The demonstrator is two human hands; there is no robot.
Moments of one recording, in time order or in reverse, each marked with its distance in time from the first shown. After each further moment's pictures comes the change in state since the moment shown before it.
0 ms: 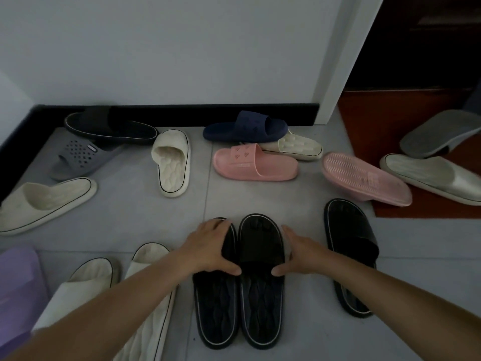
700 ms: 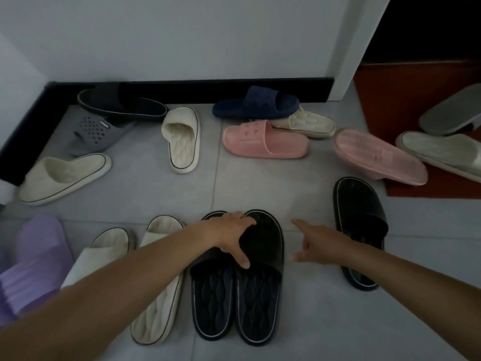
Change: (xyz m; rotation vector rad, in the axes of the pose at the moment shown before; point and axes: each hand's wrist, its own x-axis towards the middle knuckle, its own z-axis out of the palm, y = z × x) left_hand 0.006 0.018 0.007 0.110 -0.288 0.156; right_hand -0.033 0.010 0.007 -0.190 -0.029 -0.064
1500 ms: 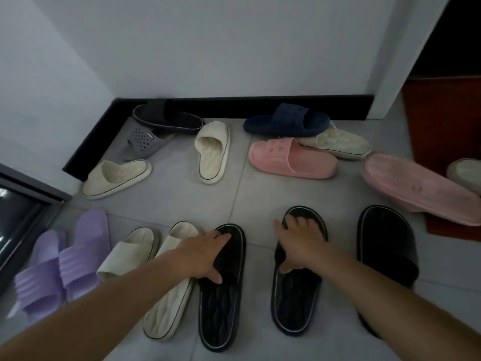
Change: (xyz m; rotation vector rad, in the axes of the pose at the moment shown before) left_hand -0.067 -0.009 0.013 0.039 0.091 -0.349; right_hand 0.045 -0.051 -0.023 -0.482 0.094 -0.175
